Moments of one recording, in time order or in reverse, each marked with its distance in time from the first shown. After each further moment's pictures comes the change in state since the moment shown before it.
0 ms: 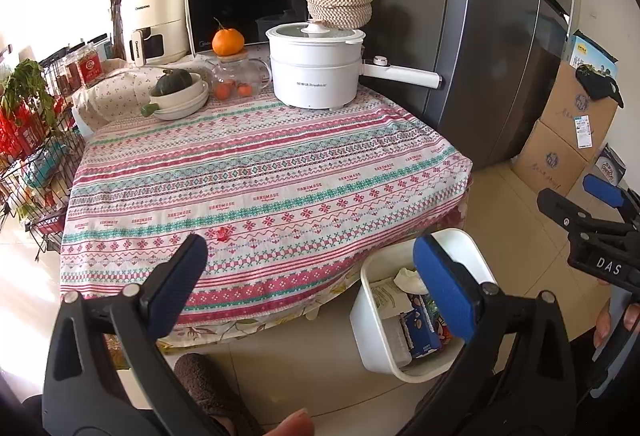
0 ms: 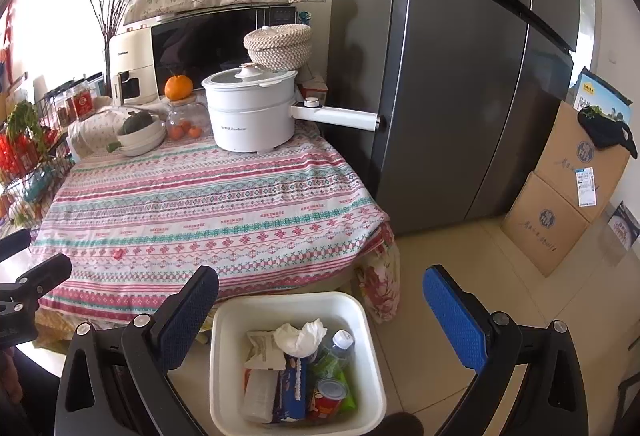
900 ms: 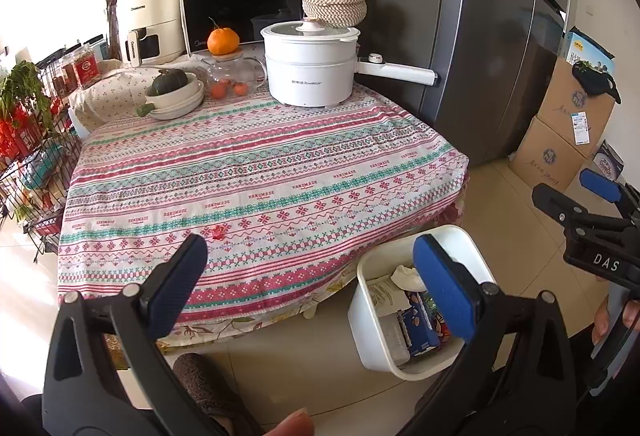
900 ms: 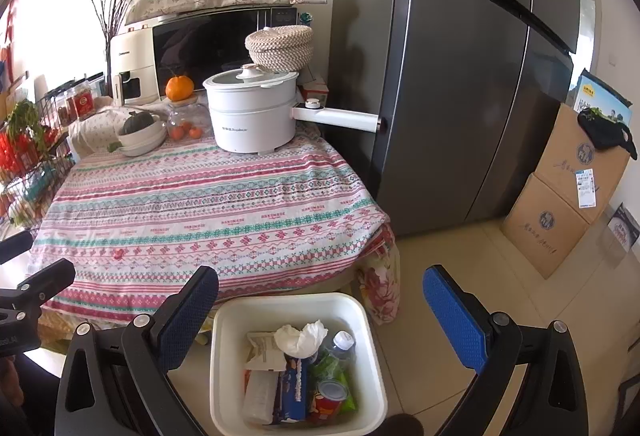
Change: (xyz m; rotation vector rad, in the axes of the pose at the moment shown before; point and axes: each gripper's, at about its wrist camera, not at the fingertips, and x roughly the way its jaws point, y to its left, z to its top) left arm 0.000 -0.006 -0.002 0.008 0.005 -0.007; right arm 0.002 -0.002 0.000 -0.003 -0.005 0.005
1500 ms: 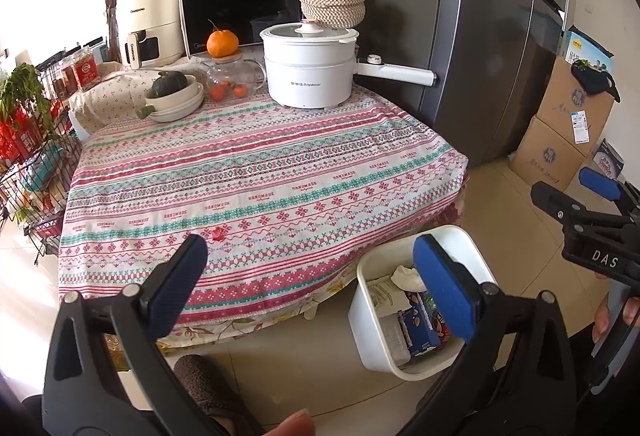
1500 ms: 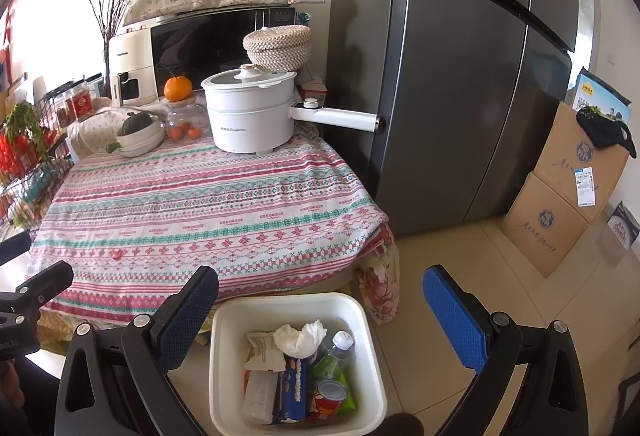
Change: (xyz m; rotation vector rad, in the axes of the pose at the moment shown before) left arm -0.001 0.000 -0.001 0.009 -0.005 0.000; right arm 0.000 -0.001 0.000 0.001 -0.003 -0.005
